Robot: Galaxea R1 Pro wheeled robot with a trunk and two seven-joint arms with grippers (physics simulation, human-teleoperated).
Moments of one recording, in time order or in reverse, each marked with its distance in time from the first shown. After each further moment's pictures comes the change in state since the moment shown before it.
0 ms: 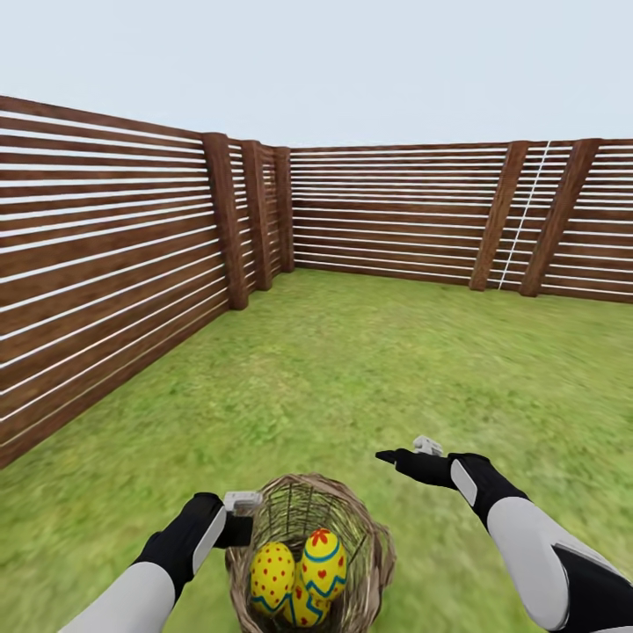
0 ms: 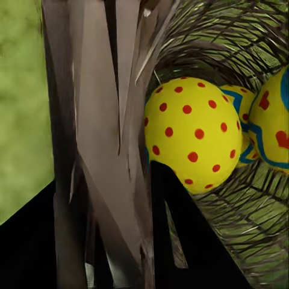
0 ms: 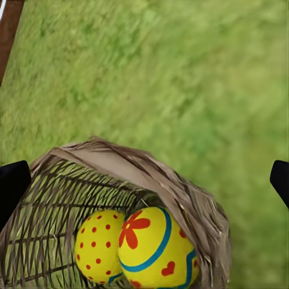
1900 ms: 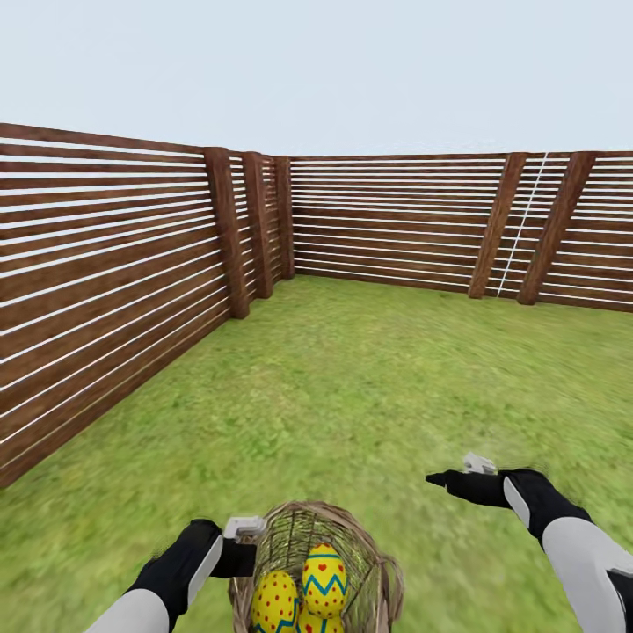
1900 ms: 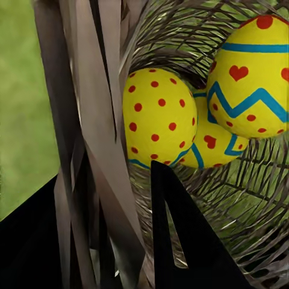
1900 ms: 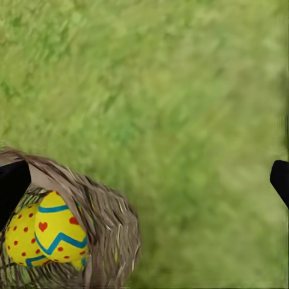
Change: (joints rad) left arm 0.061 0.002 0.001 0.042 -0.033 -0.053 -0.126; right arm 0.063 -0.169 0.054 -0.032 0.057 0.023 -0.001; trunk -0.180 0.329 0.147
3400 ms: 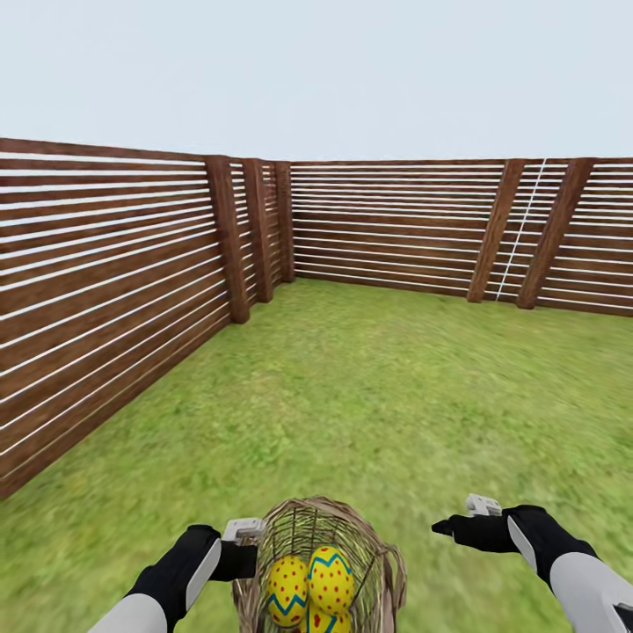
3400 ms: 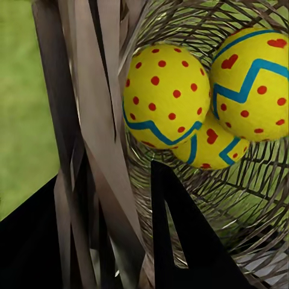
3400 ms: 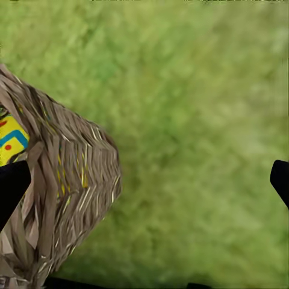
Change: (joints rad) left arm 0.010 0.003 0.005 0.011 0.056 -0.035 -0.003; right arm 0.095 0.002 0.010 0.040 0.100 0.000 0.000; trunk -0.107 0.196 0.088
